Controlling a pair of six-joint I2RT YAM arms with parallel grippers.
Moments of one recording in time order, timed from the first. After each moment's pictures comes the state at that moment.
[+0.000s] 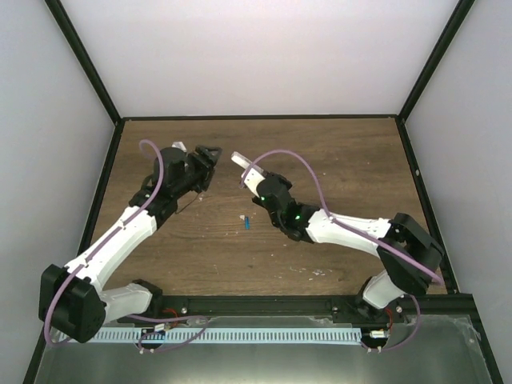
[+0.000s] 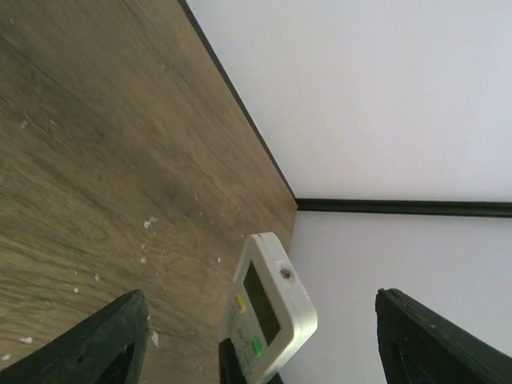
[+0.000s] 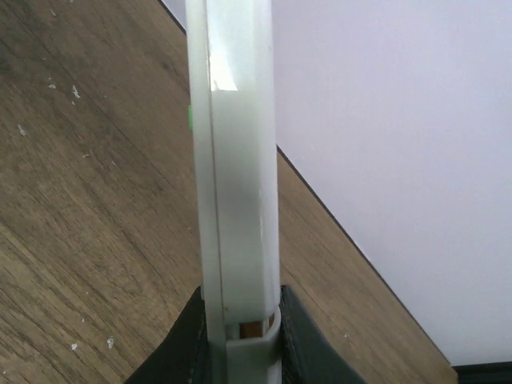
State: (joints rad) left arm -0.42 1.17 0.90 -0.10 0.13 -1.34; right arm 0.92 1.53 0.92 0.21 0.63 -0.51
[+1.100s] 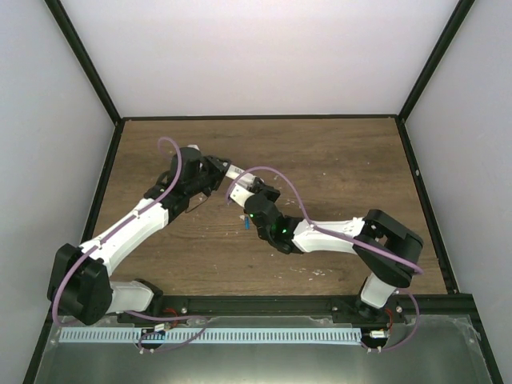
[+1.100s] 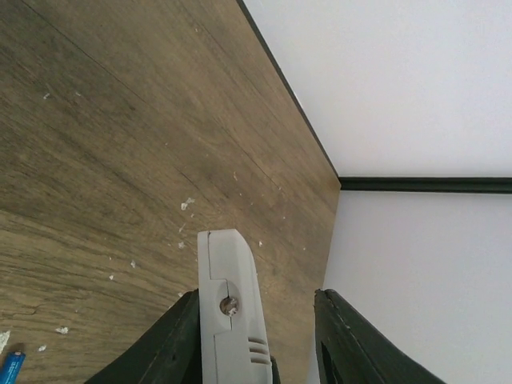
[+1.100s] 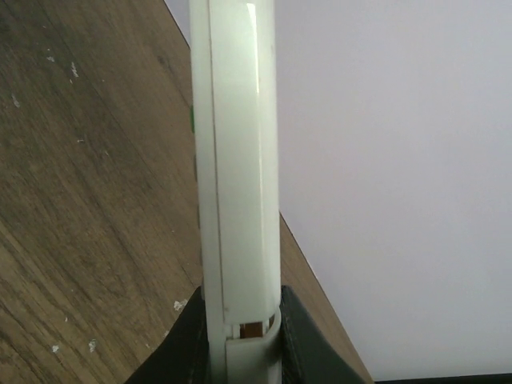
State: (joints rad) left arm -0.49 1.30 0.92 -0.10 0.11 -1.30; right arm 1.04 1.66 0.87 0.46 0.83 -0.76
